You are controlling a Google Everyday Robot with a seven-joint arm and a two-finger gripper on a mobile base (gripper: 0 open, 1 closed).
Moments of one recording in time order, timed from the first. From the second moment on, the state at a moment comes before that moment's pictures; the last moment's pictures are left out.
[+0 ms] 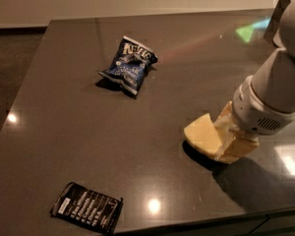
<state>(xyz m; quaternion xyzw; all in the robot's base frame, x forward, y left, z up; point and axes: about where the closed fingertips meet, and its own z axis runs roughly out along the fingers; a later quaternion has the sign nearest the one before) 0.400 -0.157 0.863 -0.64 0.76 0.06 0.12</state>
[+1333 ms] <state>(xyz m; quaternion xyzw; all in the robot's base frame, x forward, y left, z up) 0.478 -0.161 0.992 -0.66 0.72 0.12 0.18</state>
